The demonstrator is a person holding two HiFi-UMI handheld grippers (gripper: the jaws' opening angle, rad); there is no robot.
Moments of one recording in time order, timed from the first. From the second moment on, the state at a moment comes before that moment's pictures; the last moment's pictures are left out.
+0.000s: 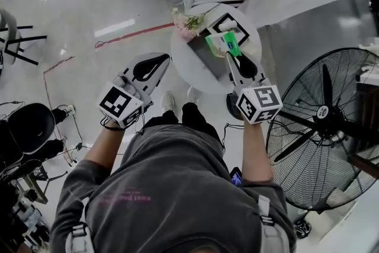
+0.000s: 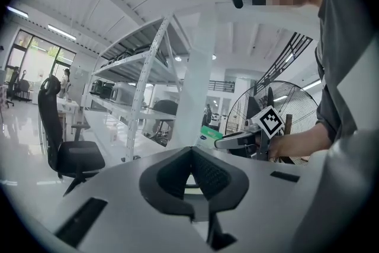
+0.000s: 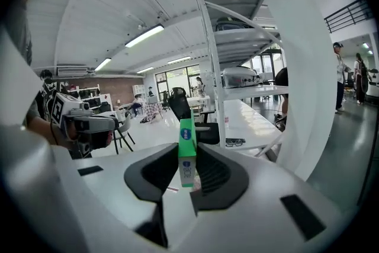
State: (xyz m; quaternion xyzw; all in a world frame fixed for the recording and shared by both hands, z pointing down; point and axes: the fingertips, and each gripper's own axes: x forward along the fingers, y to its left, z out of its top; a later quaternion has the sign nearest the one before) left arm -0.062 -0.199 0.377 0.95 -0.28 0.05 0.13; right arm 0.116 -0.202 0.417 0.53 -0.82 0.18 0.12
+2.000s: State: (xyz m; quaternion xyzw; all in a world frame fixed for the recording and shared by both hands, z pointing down) left arm -0.034 -0.165 0.327 0.96 -0.27 0.02 0.07; right arm 0.112 -0.147 0.330 0.53 -0.84 0.09 0.08
